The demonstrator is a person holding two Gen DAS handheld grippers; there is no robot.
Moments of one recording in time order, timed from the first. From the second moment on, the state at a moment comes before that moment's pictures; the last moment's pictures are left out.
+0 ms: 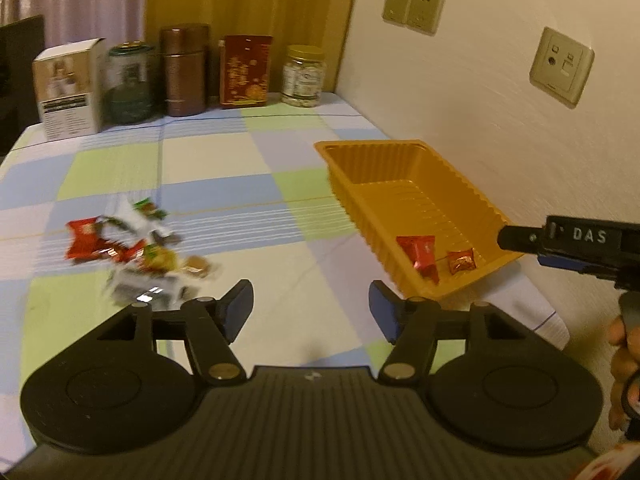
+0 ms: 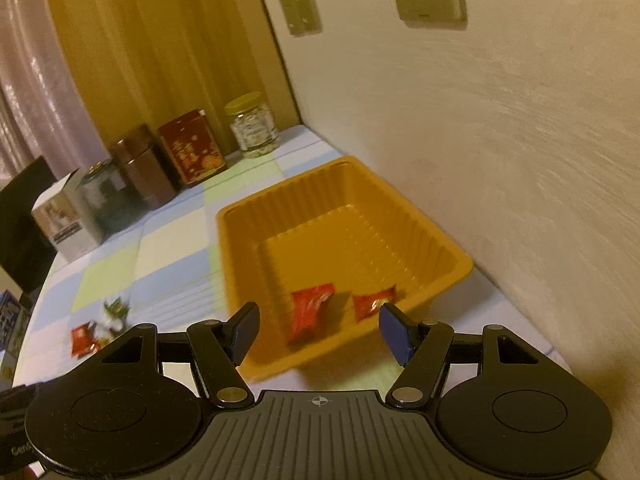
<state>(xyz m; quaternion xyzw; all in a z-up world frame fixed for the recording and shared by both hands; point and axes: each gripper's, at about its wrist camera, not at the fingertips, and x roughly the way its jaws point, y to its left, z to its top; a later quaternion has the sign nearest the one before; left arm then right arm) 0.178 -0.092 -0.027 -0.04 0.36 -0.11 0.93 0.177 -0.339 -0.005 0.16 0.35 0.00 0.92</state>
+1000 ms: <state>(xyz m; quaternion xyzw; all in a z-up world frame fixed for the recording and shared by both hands) 0.099 0.020 -0.007 -0.07 0.34 -0.02 0.94 0.115 -0.225 0.016 0.09 0.36 0.07 0.93</state>
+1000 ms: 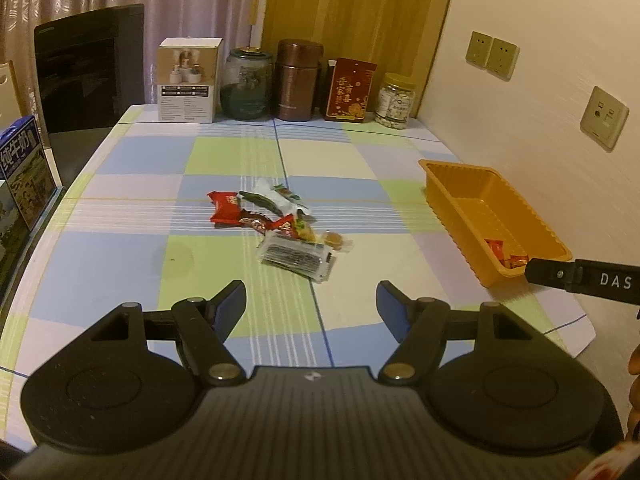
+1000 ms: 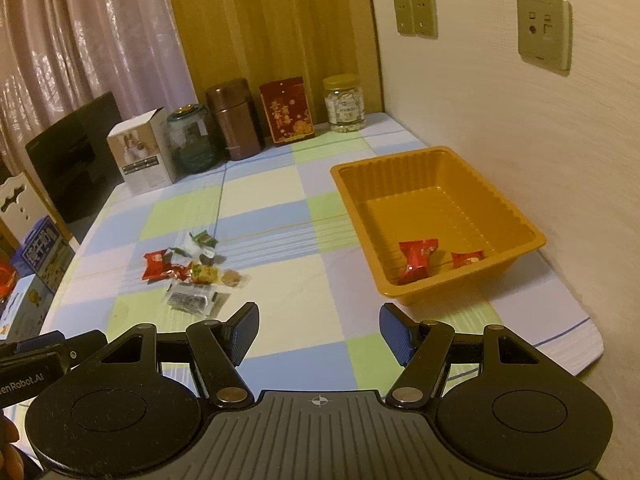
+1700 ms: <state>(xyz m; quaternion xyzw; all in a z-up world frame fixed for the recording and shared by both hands) 0.140 0.054 -0.051 -0.08 0.38 0.00 0.92 0.159 -0.178 -0.037 0.08 0.40 0.12 0.91</state>
